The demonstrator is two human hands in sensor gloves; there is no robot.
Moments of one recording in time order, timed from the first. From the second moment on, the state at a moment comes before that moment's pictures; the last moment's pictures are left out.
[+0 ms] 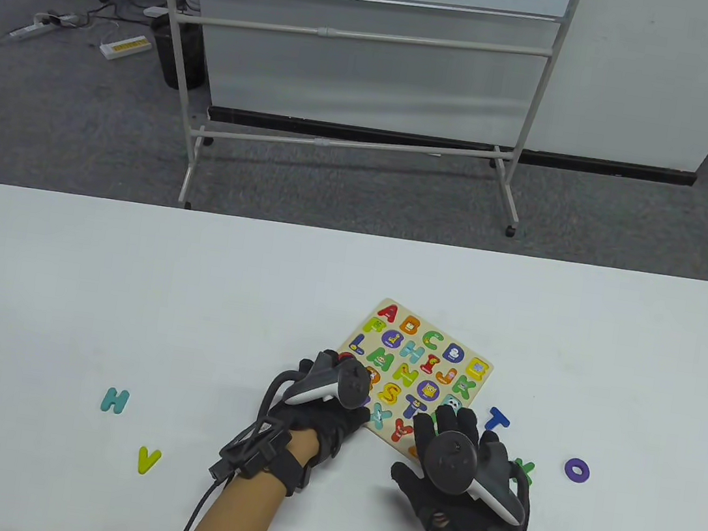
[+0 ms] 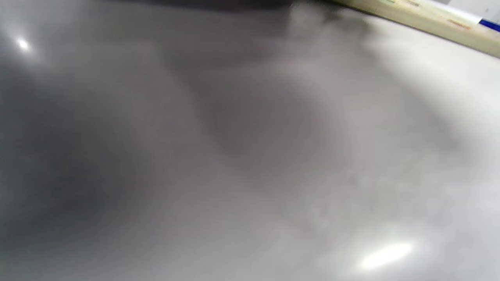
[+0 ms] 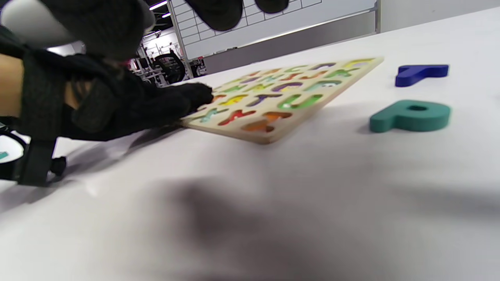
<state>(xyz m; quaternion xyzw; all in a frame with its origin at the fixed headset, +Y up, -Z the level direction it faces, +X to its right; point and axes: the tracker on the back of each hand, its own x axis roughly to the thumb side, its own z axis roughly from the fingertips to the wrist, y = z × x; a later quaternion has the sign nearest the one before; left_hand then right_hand) -0.059 -0.801 -0.432 -0.26 -0.17 0.04 0.95 0.149 -0.734 -0.312 0.11 0.10 0.98 0.13</state>
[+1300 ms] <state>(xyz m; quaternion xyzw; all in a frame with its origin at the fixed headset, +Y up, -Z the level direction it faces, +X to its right) -0.093 -0.804 -0.293 -0.25 0.03 0.12 0.96 0.173 -0.723 -0.312 0.08 0.07 0.98 0.19</state>
